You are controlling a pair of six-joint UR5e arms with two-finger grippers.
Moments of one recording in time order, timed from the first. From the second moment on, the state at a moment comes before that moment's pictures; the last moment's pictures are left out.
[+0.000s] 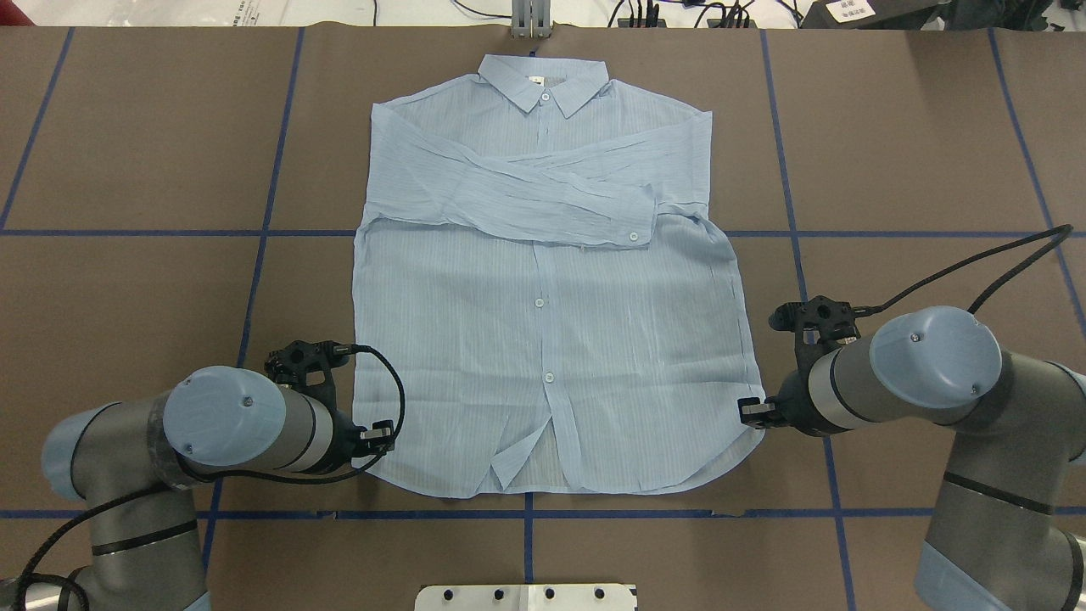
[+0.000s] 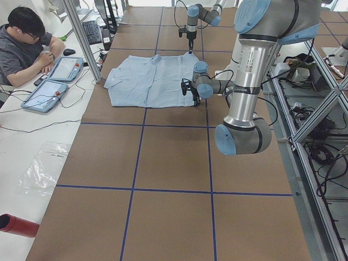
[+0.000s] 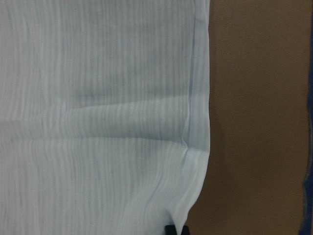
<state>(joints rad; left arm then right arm) -0.33 -1.82 -1.91 -1.86 -1.78 -1.53 0.46 -1.52 2.03 -1.26 1.90 1.22</state>
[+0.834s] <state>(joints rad) -0.33 -1.81 -1.92 -1.86 -1.78 -1.53 0.47 -1.52 2.03 -1.26 1.90 1.22</state>
